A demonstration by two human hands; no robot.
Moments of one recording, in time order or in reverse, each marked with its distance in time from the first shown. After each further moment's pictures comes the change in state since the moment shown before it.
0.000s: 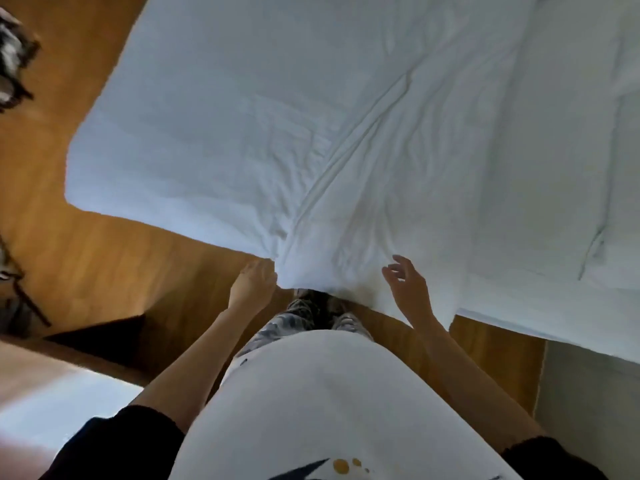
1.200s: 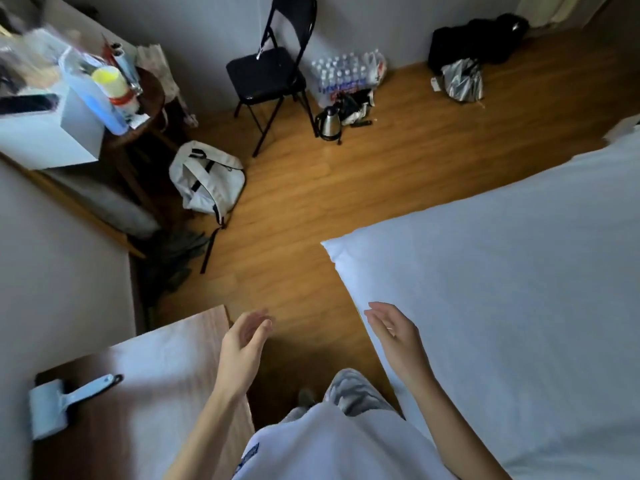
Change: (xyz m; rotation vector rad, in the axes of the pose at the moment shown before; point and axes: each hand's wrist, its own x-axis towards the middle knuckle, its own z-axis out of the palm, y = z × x) left_hand -0.104 -0.418 -0.302 -1.235 0.890 -0.373; right_hand -0.121 -0.472 0.461 -0.217 -0.764 -0.609
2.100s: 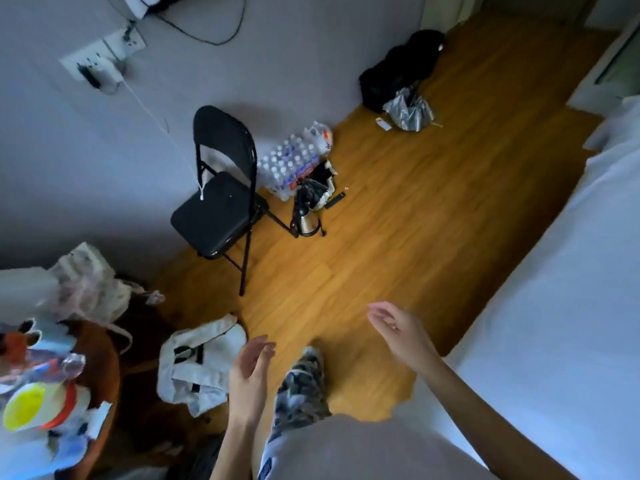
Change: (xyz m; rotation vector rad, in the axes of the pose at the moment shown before) left_hand 0.603 0.257 0.013 0.139 -0.186 0.049; right_hand 0.549 -0.245 0.019 0.065 0.162 0.047
